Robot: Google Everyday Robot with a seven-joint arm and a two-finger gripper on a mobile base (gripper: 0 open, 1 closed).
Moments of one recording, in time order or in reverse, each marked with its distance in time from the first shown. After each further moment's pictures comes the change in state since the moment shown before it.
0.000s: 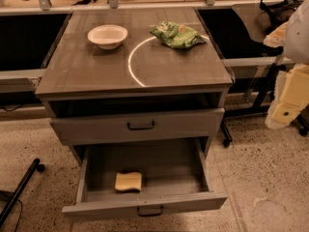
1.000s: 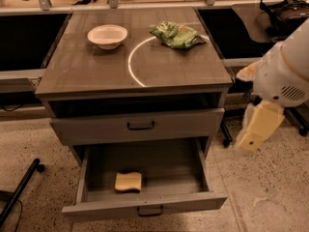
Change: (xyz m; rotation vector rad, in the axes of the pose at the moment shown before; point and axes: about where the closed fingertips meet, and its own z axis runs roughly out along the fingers) arm -0.021 0.036 0.066 -0.103 -0.136 0.037
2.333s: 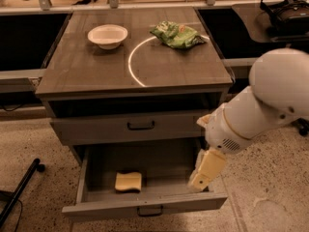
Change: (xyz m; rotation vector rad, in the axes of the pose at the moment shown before) arm -0.021 0.056 0.130 -0.160 -0.109 0.058
